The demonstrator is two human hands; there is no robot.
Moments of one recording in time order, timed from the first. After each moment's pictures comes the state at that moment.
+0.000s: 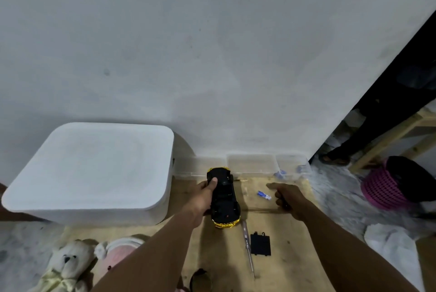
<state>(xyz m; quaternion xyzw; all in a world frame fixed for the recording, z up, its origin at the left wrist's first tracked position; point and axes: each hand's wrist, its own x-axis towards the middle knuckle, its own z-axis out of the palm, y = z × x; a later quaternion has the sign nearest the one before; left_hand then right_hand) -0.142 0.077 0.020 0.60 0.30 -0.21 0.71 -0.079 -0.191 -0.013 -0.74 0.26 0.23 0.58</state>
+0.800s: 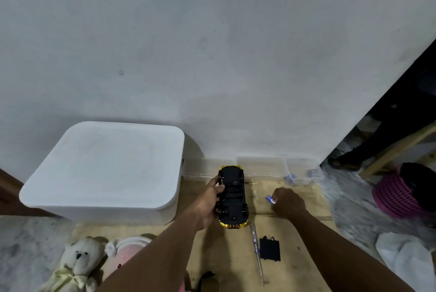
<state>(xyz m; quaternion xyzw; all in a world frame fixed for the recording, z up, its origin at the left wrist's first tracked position) -0.146 0.087 0.021 0.52 0.25 -0.24 0.78 -0.074 -0.162 -0.043 -0.98 -0.01 0.18 0.05</state>
